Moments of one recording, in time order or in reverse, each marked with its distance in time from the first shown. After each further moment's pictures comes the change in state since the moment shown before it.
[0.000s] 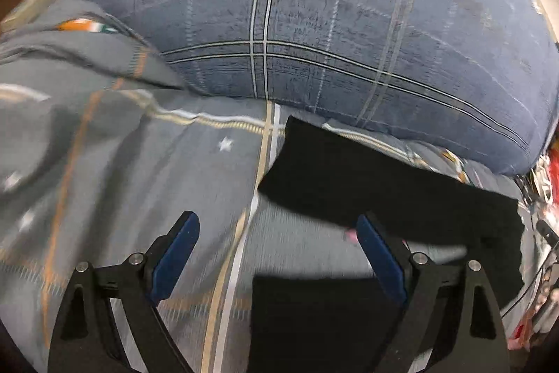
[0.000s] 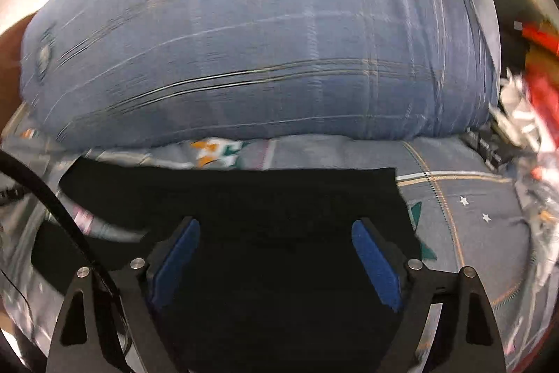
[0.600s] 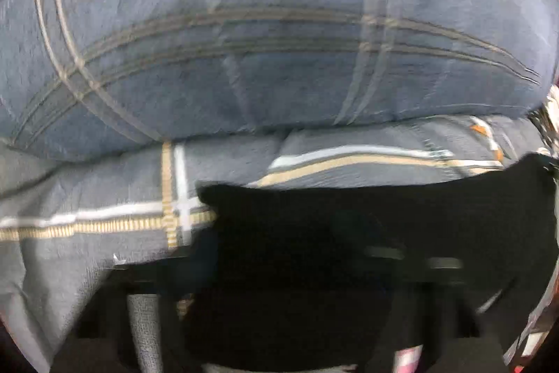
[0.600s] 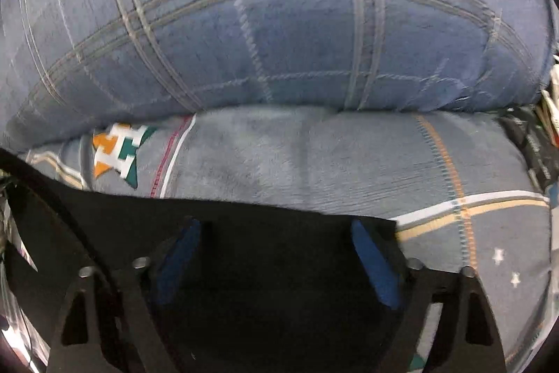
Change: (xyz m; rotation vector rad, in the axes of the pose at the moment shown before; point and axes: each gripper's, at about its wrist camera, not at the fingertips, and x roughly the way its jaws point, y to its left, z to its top) left arm 0.117 -0.065 0.056 0.298 0.138 -0.048; right arm 0.141 -0.058 0.049 -0.014 0.304 -0.026
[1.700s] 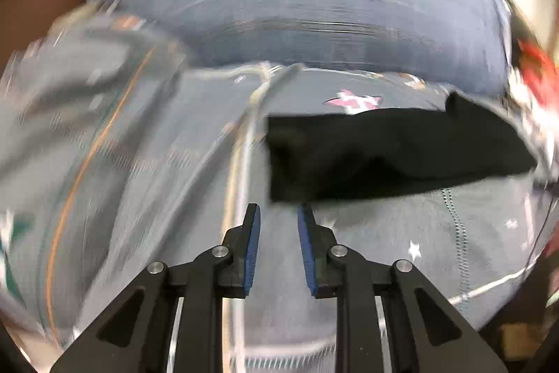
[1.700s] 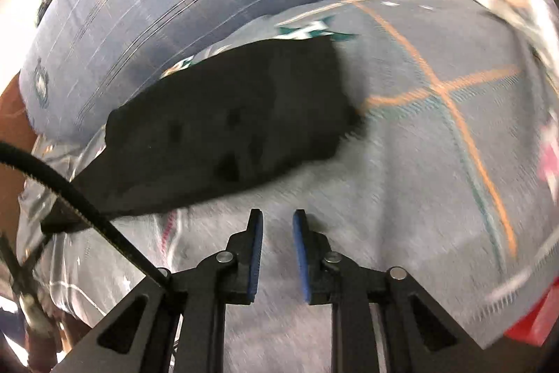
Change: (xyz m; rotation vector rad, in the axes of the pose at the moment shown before) left arm -0.182 0.000 -0.289 -0.129 -0.290 0.096; right arm -0.119 -0.036 -0.264 0.307 -0.137 0.211
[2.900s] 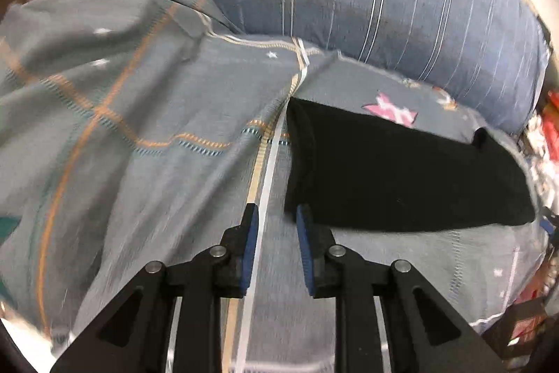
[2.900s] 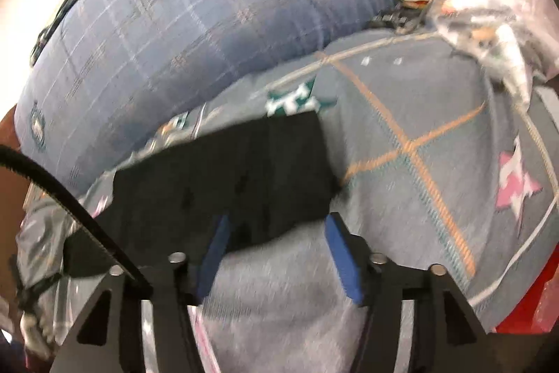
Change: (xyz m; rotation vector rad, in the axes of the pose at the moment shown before) left arm 0.026 0.011 0.037 -0.169 0.126 0.001; right arm -0.032 0.012 0.028 0.052 -0.193 -0.059
